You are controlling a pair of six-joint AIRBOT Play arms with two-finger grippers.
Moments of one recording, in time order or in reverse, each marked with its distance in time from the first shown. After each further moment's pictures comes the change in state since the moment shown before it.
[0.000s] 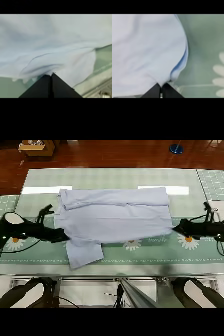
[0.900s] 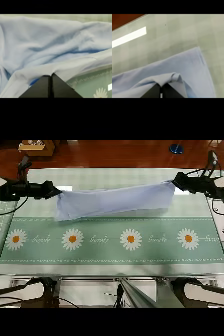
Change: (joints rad) left arm 0.024 -0.364 0.542 -0.201 0.190 0.023; right arm 0.276 -0.418 0.526 0.062 -0.444 0.055
